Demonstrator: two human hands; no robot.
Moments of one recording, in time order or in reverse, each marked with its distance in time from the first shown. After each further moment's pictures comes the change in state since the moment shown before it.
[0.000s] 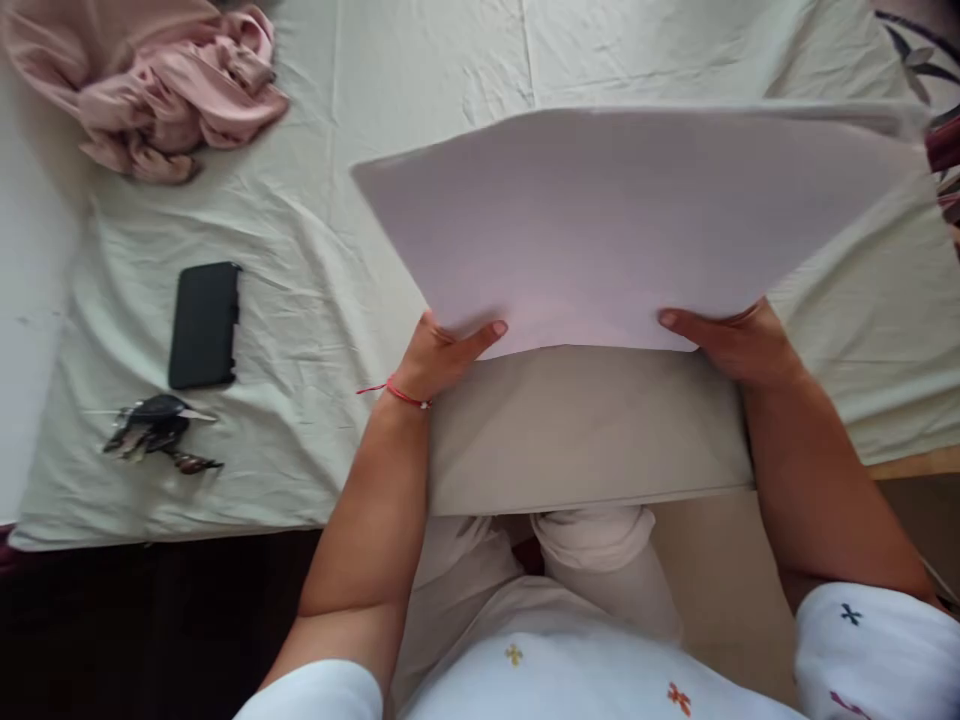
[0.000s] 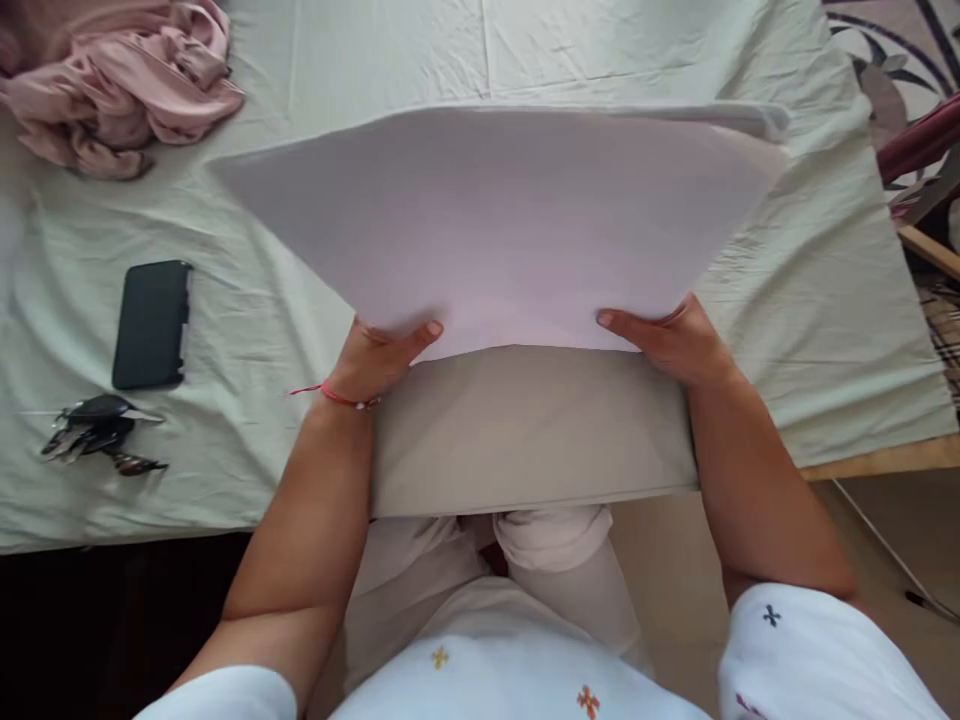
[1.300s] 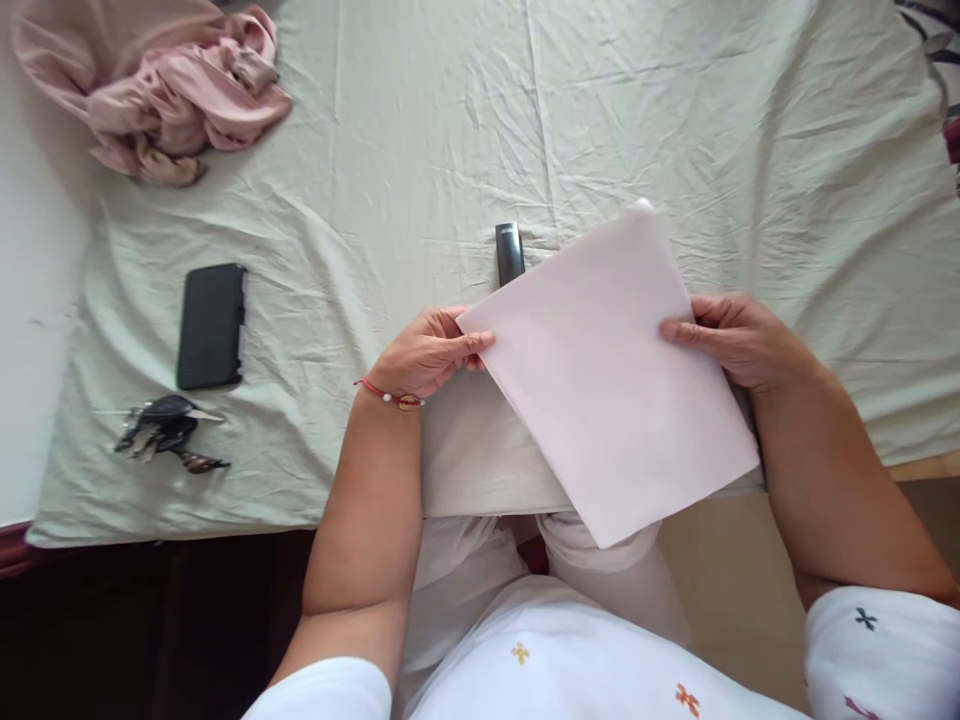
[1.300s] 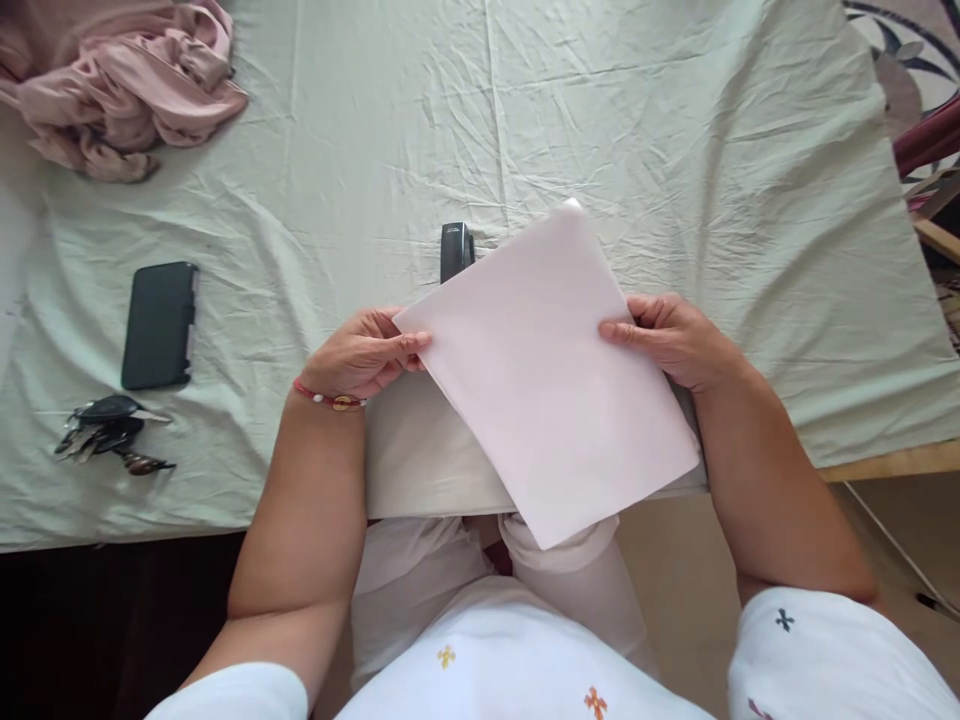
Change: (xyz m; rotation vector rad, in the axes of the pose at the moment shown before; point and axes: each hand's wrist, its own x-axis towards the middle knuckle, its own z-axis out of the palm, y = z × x) left_hand 0.007 0.018 -0.020 -0.366 -0.316 -0.420; right_hand -0.001 -0.004 -0.012 0.145 -0.297 0.528
